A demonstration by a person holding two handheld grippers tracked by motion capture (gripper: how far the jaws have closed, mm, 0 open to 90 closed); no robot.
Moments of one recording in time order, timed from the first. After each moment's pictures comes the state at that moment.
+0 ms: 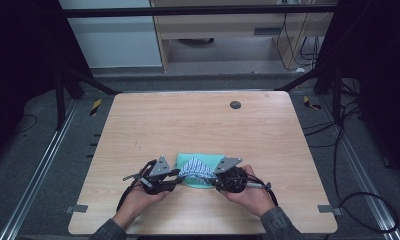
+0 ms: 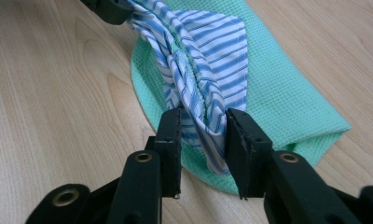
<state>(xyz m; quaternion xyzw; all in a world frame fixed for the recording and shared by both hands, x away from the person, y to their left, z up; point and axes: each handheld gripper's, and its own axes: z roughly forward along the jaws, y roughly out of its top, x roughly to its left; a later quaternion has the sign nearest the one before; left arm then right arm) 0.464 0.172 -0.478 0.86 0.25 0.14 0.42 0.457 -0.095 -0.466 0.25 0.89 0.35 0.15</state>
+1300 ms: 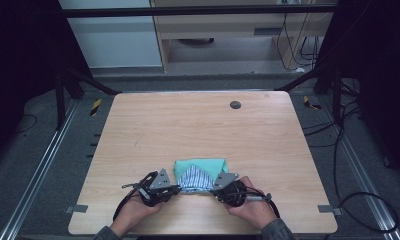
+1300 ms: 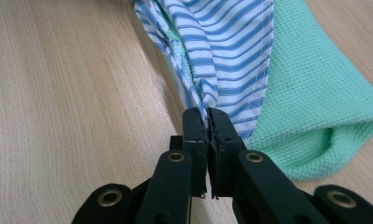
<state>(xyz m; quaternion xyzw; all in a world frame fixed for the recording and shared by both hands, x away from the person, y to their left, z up) 0.438 0.177 -0.490 0.89 0.22 0.11 0.38 0.427 -0.092 -0.482 0.20 0.91 0.33 0.15</state>
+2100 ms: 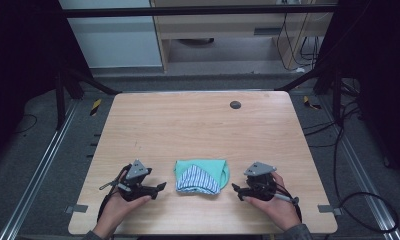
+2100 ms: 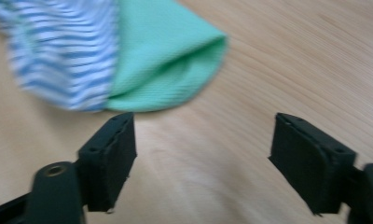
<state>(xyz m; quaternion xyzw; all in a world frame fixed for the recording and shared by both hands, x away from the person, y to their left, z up) 0.456 0.233 -0.481 0.83 0.36 0.16 0.39 0.438 -0.169 -0.481 0.38 0.83 0.35 0.20</state>
